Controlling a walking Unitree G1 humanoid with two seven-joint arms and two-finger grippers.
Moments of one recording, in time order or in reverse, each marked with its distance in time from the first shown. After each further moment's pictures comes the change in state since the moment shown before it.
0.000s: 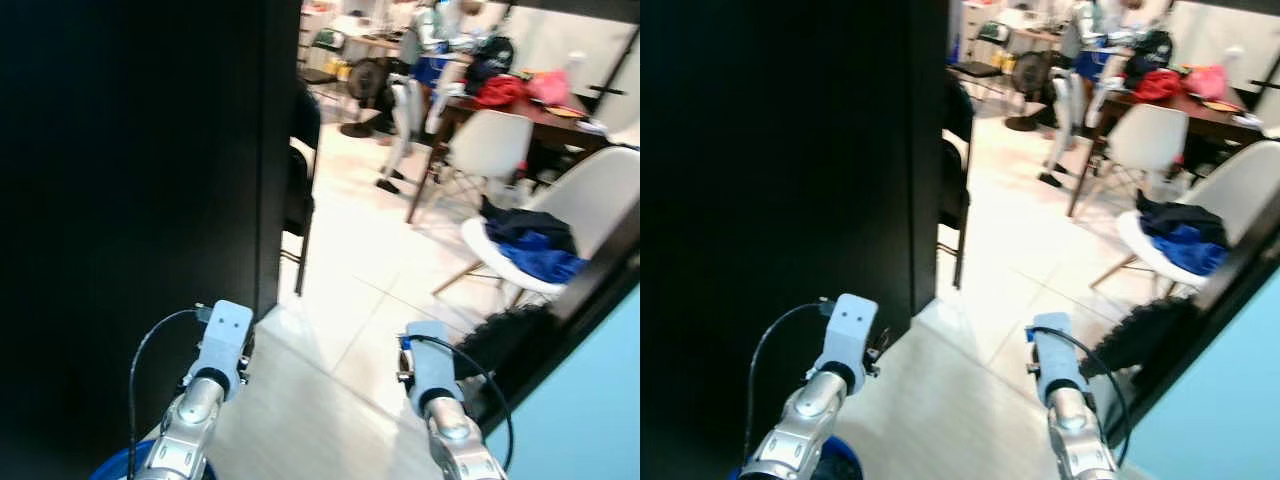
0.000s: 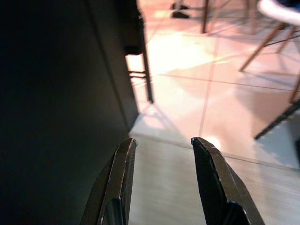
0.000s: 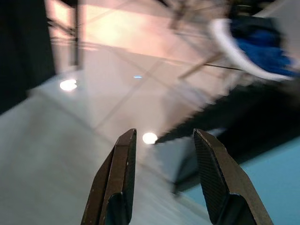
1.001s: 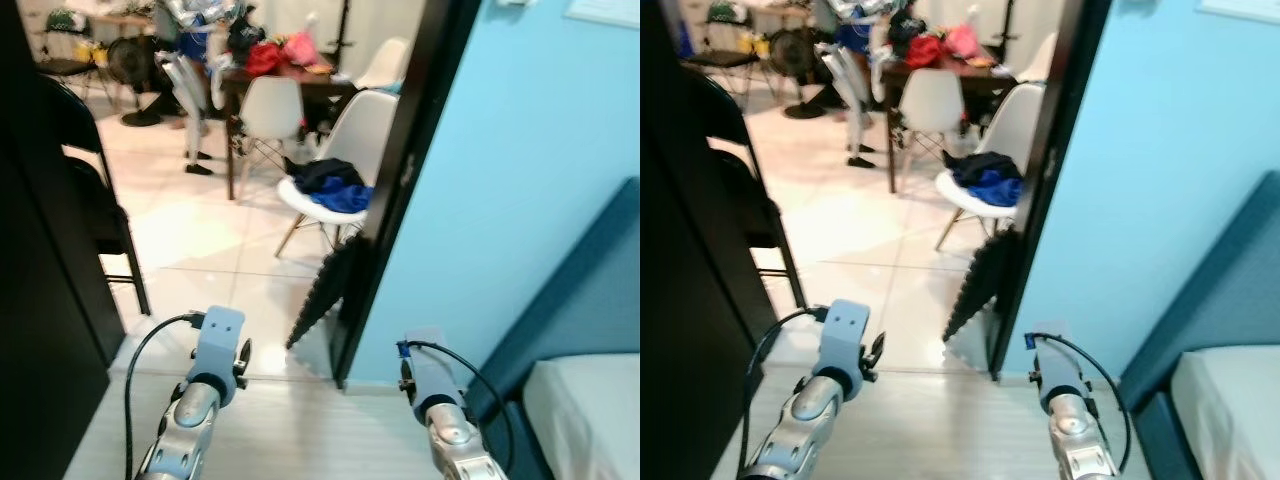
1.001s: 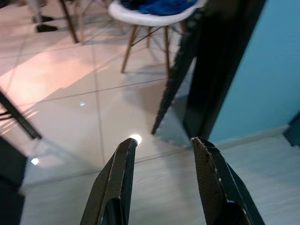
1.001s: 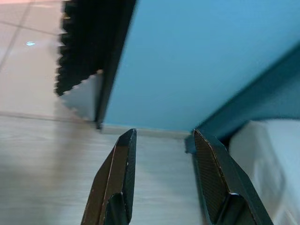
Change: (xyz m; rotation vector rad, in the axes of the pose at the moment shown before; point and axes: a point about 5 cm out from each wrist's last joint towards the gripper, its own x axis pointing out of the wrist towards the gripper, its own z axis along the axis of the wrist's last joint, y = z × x) left arm 0.000 0.005 -0.007 -0.073 0.032 0.019; right arm -0.004 0.006 -0.008 -0.027 0.047 0.012
